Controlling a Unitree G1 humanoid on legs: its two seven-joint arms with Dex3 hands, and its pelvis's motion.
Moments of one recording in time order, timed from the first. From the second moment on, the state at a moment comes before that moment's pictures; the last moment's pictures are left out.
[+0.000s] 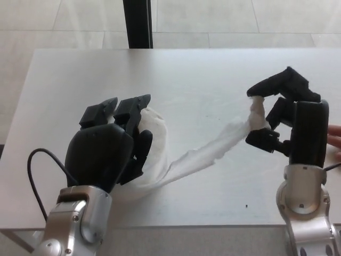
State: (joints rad) left_arm -0.11 0.47 -0.56 -0.29 0.63 0.49 0.20; right_arm -0.16 0.08 0.03 -0.04 -0.39 -0.02 -0.35
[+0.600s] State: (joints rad) left_arm -0.06 0.45 -0.55 -0.29 0.66 0.45 0.24; right_arm -0.49 0.10 -0.22 -0.12 -0.14 0.12 -0.37
